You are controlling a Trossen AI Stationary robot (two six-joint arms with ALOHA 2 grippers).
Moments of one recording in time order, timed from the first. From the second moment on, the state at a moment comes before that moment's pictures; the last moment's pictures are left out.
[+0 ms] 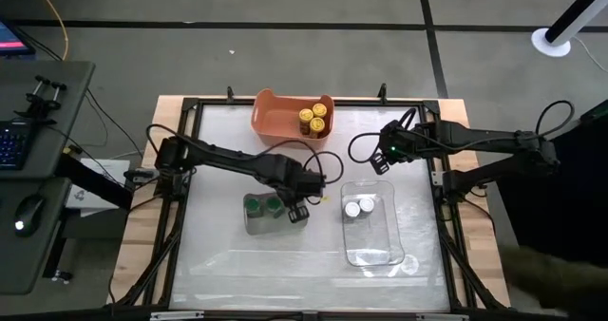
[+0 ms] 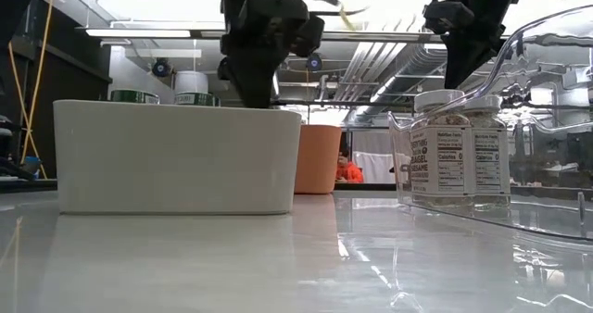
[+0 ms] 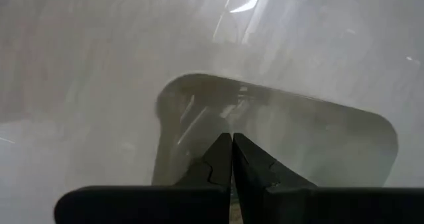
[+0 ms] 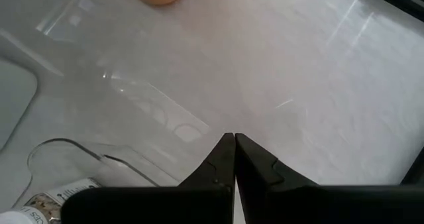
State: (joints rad) left arm -0.11 1.98 1.66 -1.10 -0.07 -0.49; right arm -0.13 1.14 1.05 -1.08 0.30 0.75
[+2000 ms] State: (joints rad) left arm -0.30 1.76 1.35 -0.99 -0.09 0.61; right arm -0.13 1.14 1.05 -1.04 0.30 0.73
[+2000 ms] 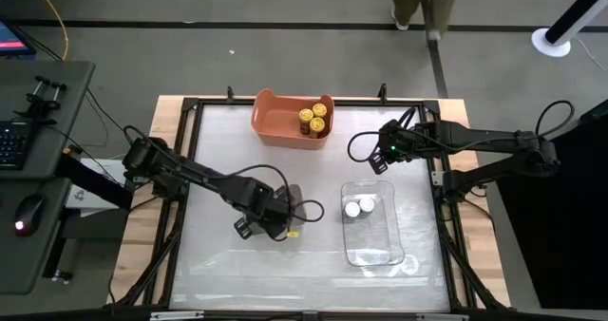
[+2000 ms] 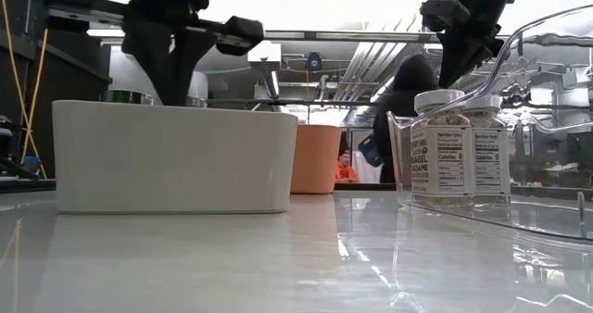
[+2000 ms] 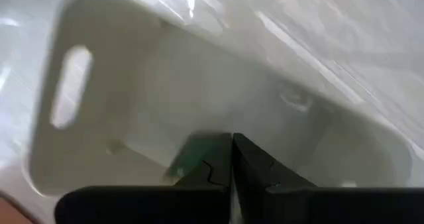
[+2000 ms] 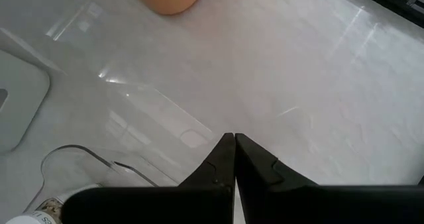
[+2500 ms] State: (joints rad) left arm -0.30 1.76 1.35 -1.05 -0.09 0.61; right arm -0.13 1.14 1.05 -1.04 0.30 0.73
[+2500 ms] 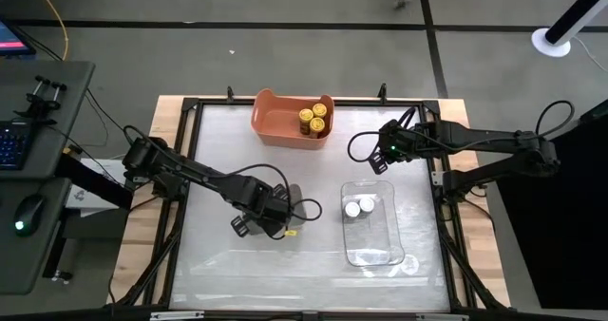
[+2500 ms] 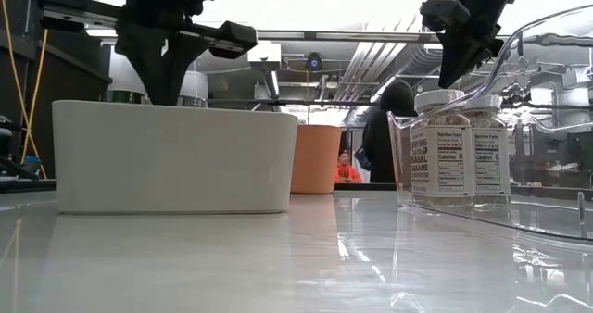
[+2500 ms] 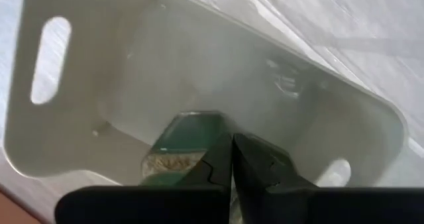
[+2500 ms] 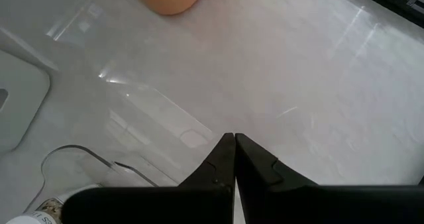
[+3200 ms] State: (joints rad) left arm -0.11 1.66 1.40 -0.77 -0.19 -0.12; right arm -0.13 1.14 1.05 -1.03 0.30 0.73
